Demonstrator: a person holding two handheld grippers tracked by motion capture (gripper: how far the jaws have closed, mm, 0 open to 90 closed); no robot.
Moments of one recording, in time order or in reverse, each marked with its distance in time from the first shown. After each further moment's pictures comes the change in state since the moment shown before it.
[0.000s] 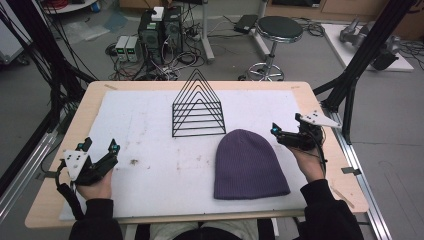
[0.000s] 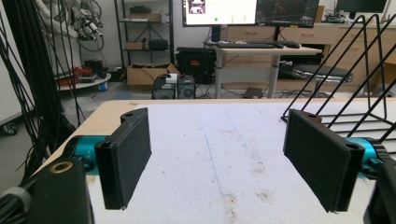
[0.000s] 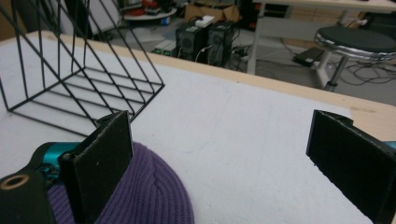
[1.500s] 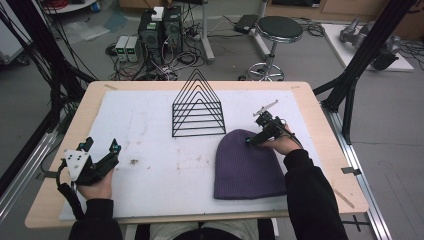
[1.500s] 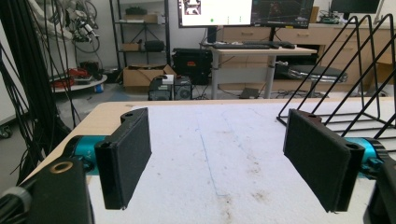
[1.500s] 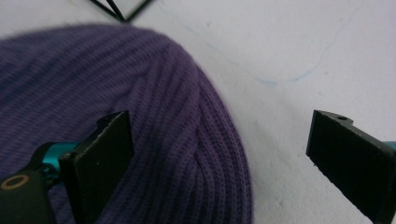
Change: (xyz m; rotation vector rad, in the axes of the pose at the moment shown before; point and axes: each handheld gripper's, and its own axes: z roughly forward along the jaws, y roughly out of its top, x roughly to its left) left arm -0.001 0.000 0.000 -0.004 -0.017 0.005; right arm 0.023 -0.009 0.119 0.650 0.225 -0.228
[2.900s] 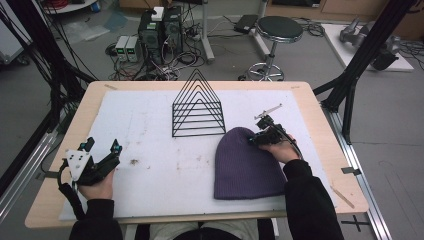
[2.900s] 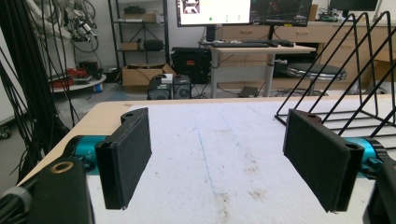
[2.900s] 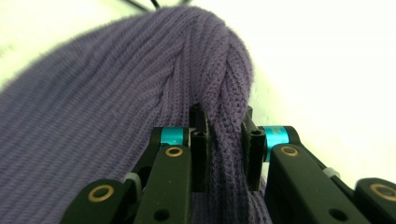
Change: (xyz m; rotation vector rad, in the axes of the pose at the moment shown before) left arm -0.003 0.000 0.000 0.002 -0.004 0.003; right arm 0.016 -0.010 -0.018 -0.081 0.100 0.103
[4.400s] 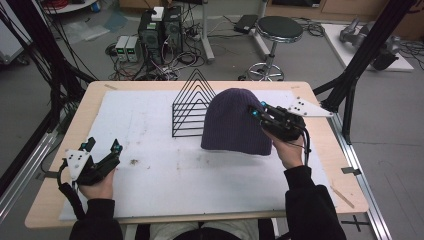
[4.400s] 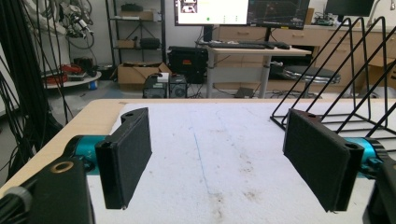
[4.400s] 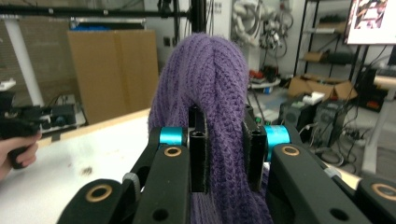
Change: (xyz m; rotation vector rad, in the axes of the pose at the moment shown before) left arm 0.001 -0.001 0.001 0.003 -0.013 -0.028; right arm 0.054 0.006 -0.110 -0.899 0.120 -0.139
